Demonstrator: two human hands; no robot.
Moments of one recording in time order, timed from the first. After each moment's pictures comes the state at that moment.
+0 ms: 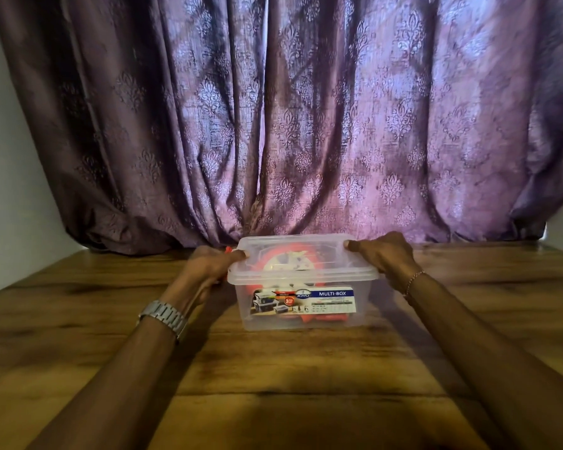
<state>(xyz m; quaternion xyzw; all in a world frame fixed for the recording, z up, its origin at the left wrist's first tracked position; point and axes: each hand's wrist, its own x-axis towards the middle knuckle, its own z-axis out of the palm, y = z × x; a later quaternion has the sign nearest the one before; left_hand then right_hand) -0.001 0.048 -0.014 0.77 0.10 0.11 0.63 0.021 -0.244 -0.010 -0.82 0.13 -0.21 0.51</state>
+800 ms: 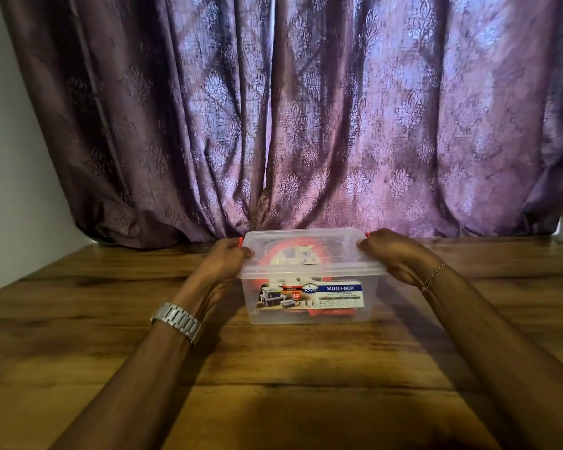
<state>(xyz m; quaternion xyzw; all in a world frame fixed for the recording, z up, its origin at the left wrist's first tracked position) 0.007 0.044 -0.020 0.79 0.05 0.10 0.60 0.015 -0.238 -0.001 -0.85 0.03 -0.04 0.52</state>
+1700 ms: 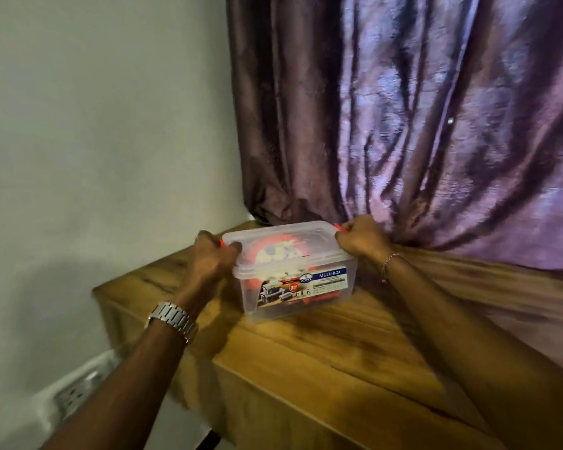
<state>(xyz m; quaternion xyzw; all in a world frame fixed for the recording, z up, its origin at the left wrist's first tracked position) -0.117 0.261 -0.029 0.74 0.25 0.39 0.49 0.041 0.048 0.004 -0.89 -0.20 -0.13 0.39</state>
